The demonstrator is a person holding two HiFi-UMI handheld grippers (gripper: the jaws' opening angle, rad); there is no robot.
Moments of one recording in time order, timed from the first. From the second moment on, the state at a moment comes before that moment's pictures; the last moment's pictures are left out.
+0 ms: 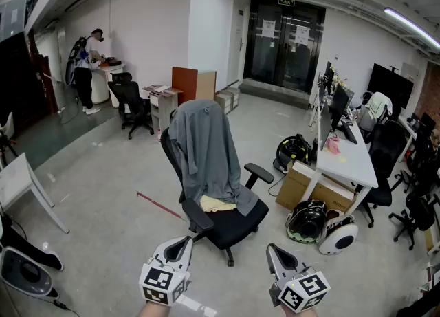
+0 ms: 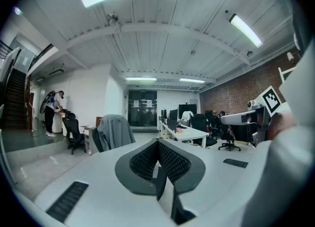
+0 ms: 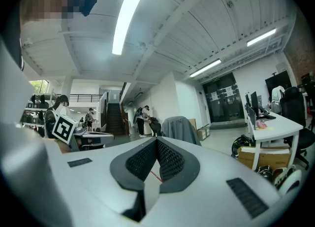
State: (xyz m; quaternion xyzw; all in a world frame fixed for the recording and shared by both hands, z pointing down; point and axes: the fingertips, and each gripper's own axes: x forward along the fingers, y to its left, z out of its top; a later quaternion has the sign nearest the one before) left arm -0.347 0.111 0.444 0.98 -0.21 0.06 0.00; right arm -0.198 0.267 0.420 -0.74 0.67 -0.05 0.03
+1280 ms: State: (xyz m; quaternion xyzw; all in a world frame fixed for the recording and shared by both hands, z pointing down) left arm -0.271 0.167 0.465 0.97 -0.23 0.08 0.01; right arm -0.127 0.324 0.449 -0.72 0.69 -0.08 0.03
